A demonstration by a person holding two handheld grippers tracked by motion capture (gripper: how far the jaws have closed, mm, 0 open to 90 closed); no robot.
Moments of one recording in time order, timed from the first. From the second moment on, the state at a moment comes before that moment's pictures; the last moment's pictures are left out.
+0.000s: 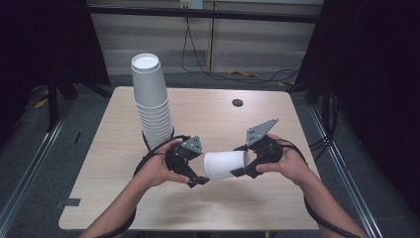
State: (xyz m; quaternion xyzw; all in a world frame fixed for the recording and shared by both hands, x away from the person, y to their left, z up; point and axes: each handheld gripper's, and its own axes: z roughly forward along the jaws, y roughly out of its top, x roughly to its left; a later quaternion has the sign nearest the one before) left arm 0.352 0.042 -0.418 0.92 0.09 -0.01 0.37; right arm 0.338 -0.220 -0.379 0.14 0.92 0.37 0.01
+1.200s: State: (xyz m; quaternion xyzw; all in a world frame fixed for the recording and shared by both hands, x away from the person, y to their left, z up) left arm 0.349 0.034 -0.429 0.91 0.06 -0.01 0.42; right arm 0.338 -0.210 -0.376 0.13 0.91 0.39 -0.02
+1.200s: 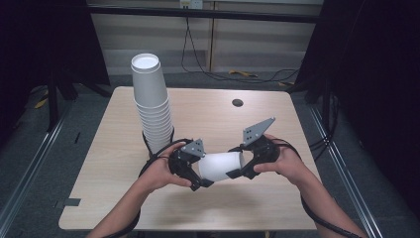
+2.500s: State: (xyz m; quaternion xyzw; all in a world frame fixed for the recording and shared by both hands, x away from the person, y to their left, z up) left arm 0.343 0.031 -0.416 0.94 0.05 0.00 0.34; right arm 0.337 -0.202 -0.379 0.11 0.93 0.35 0.00
